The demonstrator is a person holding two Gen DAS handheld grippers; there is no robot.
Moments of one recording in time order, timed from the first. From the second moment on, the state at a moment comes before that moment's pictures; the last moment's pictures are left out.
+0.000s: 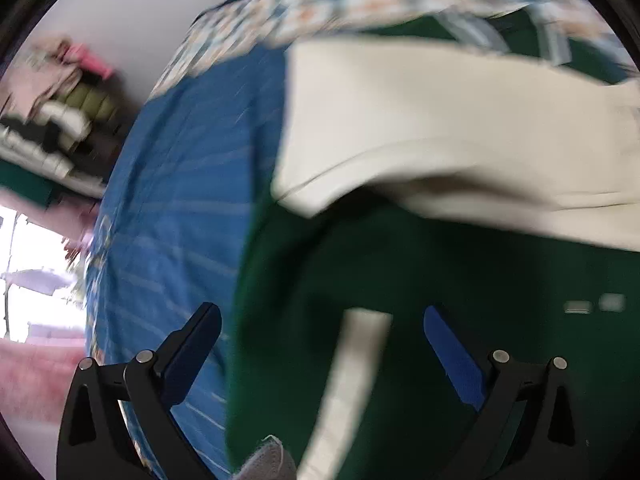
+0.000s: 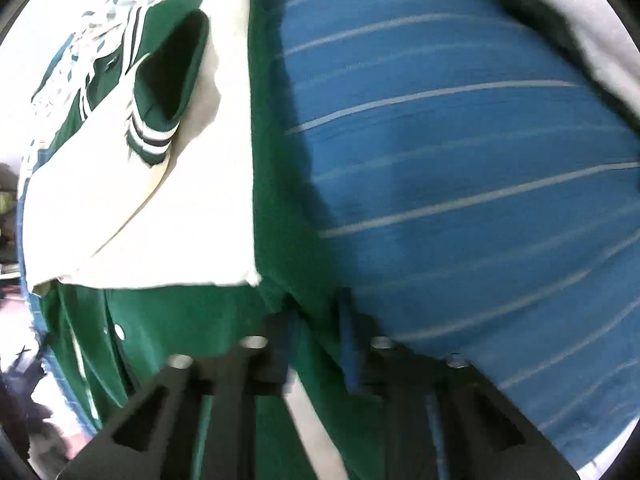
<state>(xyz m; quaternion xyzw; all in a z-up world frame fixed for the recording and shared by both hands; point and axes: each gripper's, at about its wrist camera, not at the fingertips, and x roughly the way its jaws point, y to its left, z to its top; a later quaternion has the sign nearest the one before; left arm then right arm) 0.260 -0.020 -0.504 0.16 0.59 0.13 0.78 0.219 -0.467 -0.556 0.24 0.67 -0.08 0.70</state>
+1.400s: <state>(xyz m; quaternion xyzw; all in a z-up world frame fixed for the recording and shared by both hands) 0.346 0.063 -0.568 0.10 0.59 0.22 0.77 0.247 -0.481 -0.581 0.20 0.68 -0.14 0.69</state>
